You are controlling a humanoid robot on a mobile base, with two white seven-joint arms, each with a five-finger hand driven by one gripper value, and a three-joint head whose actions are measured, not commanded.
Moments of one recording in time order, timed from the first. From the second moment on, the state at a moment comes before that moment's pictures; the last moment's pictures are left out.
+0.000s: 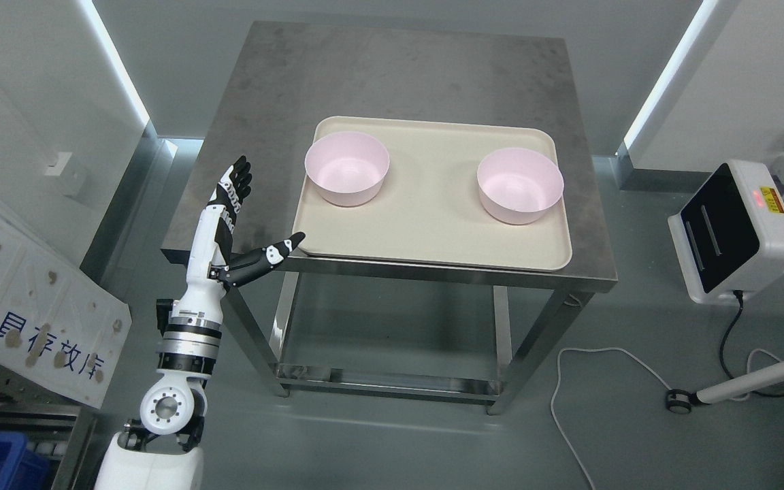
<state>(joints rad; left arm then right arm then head) -0.15 0.00 -0.01 -1.61 -0.06 -0.21 -0.02 0.00 0.00 0.00 0.00 0.00 0.03 0.01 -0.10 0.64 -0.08</state>
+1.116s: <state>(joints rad) -0.63 0.13 -0.07 -1.44 -0.18 -0.13 -0.47 0.00 0.00 0.00 0.00 0.00 0.03 0.01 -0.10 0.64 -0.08</state>
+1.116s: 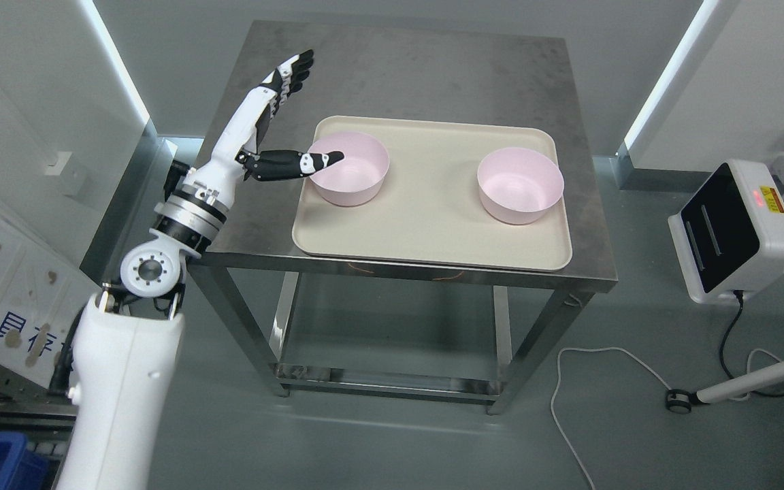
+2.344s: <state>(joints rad) -1.03 0.16 -0.27 -0.95 -0.50 0.12 -0.81 0.00 0.00 0.00 0.00 0.00 0.03 0.01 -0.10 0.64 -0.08</state>
